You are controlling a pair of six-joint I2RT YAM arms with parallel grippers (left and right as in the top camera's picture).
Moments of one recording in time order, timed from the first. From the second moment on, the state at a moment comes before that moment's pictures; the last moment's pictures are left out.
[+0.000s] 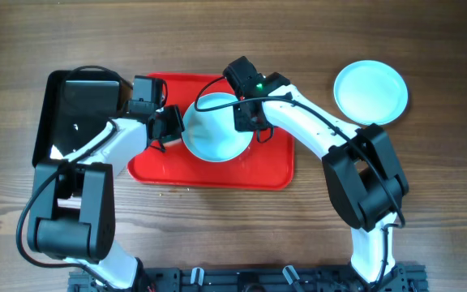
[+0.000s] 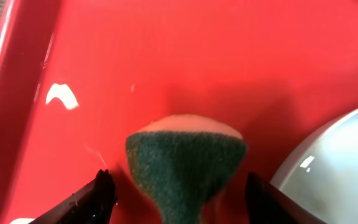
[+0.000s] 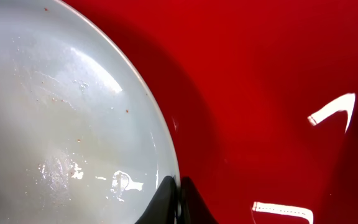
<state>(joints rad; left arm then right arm) -0.15 1.80 0.95 -0.29 0.00 -0.39 0.59 2.09 1.55 -0.82 0.09 0.48</state>
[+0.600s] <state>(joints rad) -0.15 1.63 0.95 -0.41 0.00 -0.39 0.59 2.09 1.55 -0.82 0.09 0.48</state>
